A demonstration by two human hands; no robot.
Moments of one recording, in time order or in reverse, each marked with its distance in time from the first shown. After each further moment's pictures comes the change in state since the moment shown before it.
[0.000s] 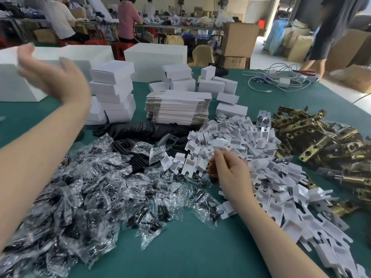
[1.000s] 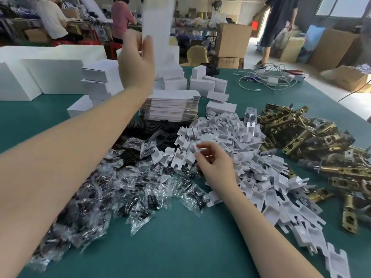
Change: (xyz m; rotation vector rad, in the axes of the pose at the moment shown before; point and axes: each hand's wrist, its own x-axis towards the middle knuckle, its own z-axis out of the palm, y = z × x) left_hand -0.119 0.095 0.036 -0.144 -0.447 0.442; right_hand 0.002 0.005 0.000 0.015 -0.055 -0.037
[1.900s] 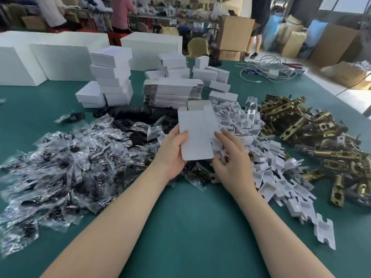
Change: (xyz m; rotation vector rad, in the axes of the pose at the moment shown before) left_hand -0.197 -0.007 -0.023 -1.061 -0.576 -1.027; right_hand -0.049 0.004 -0.026 -0.443 0.116 -0.302
